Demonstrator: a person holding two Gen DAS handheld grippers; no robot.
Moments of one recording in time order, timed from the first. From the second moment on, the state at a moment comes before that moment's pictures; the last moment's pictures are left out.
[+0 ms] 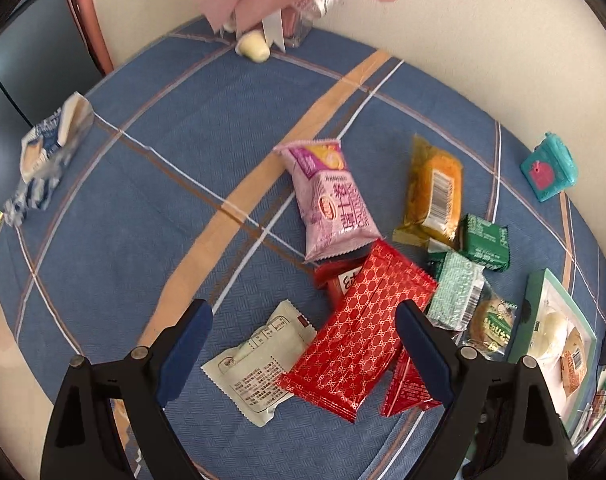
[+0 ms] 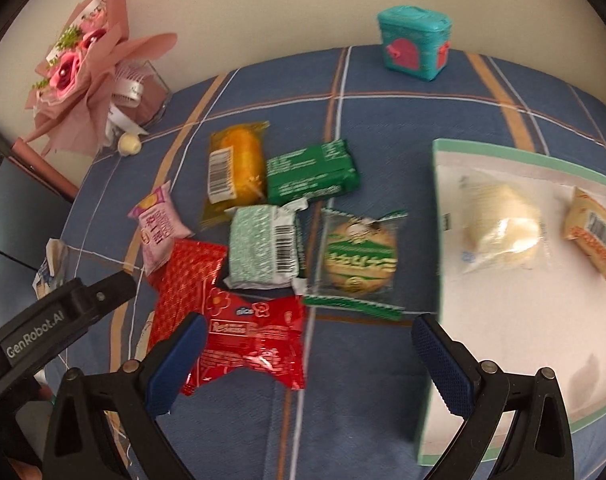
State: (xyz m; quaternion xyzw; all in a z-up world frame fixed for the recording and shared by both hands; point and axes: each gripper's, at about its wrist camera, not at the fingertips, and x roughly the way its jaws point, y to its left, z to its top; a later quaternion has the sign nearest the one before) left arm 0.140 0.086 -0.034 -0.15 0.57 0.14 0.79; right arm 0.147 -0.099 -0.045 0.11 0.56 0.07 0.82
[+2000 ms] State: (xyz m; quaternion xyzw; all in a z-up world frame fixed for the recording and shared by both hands) left arm 0.172 0.022 -0.049 -0.10 0.58 0.08 0.80; right arm 0.145 -0.120 -0.053 0.11 0.60 0.07 0.79
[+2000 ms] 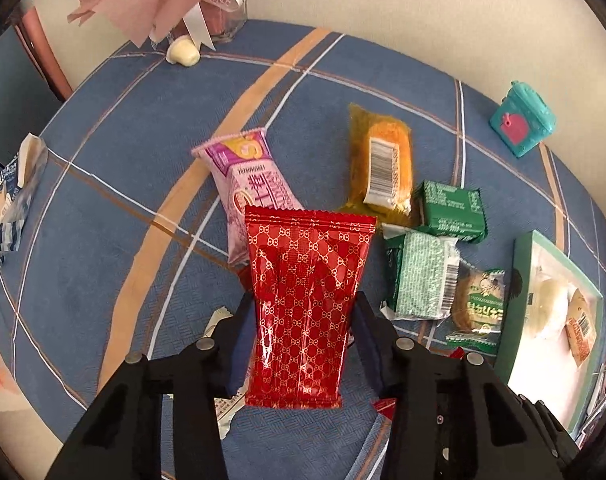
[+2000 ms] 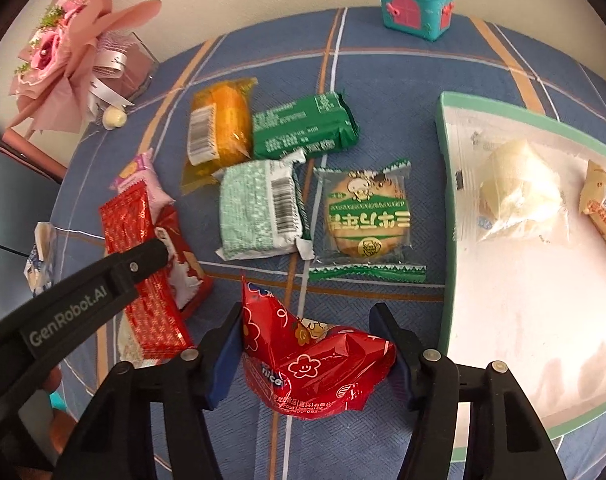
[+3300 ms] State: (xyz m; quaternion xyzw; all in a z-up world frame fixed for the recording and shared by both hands) left arm 0.144 -0.069 0.027 0.01 0.51 0.01 0.86; right arm 0.119 -0.274 -0.008 0.23 0.54 -0.06 0.81
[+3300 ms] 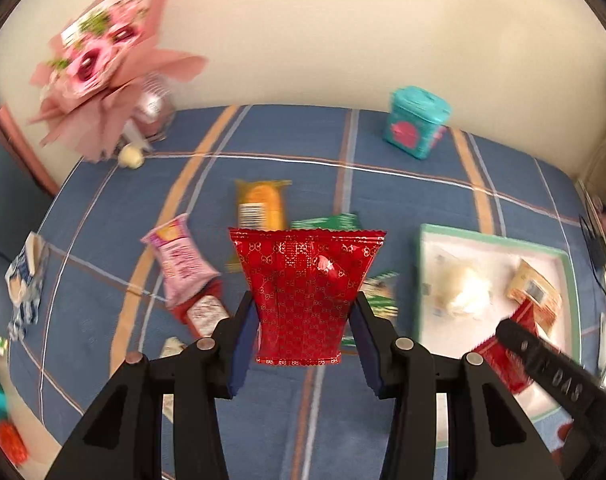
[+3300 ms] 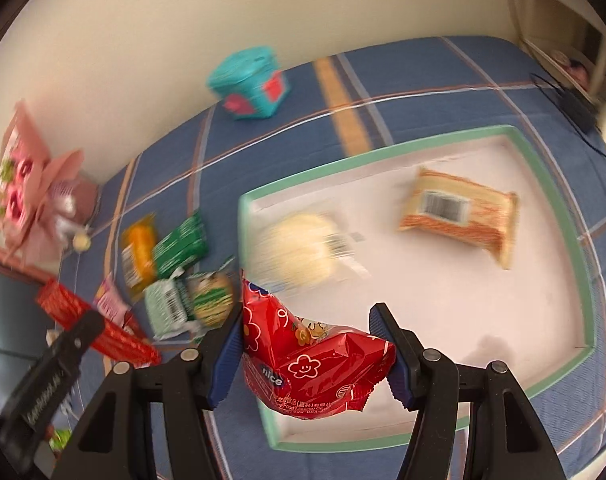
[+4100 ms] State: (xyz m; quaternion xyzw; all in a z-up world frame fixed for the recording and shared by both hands) left arm 0.108 -0.207 0.007 0.12 0.53 -0.11 0.83; right arm 0.082 -0.411 -0.019 0.31 0.51 -0.19 0.78
